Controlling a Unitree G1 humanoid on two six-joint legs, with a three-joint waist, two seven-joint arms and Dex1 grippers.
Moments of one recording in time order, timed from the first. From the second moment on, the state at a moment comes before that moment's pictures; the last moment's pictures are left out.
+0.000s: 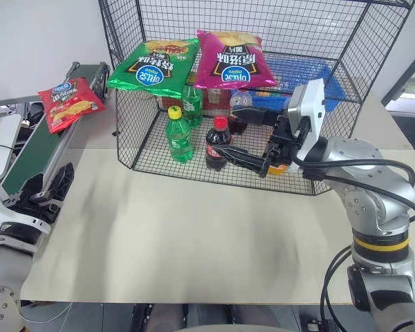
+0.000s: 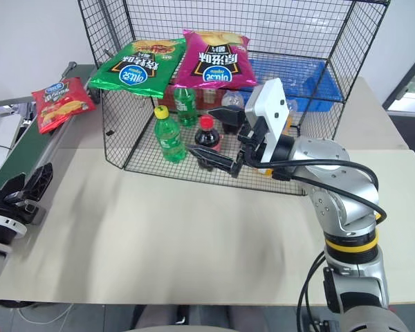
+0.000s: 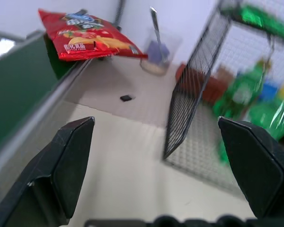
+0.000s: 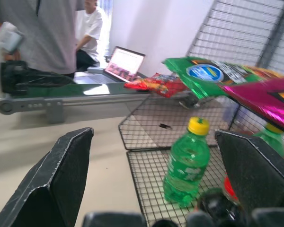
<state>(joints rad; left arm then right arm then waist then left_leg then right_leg) 0.09 0.40 0.80 -0.56 -1.16 0.76 0.03 -0.66 -0.53 0.01 -0.44 0.60 0.66 0.75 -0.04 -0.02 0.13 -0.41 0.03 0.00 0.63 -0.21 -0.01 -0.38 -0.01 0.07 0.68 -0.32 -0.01</state>
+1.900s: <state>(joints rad) -0.06 0.53 0.75 -0.35 -1.63 0.46 0.36 -0.67 -0.55 0.01 -0.46 0.61 0.68 0.71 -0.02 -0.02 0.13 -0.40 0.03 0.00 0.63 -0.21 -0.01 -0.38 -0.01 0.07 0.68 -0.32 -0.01</state>
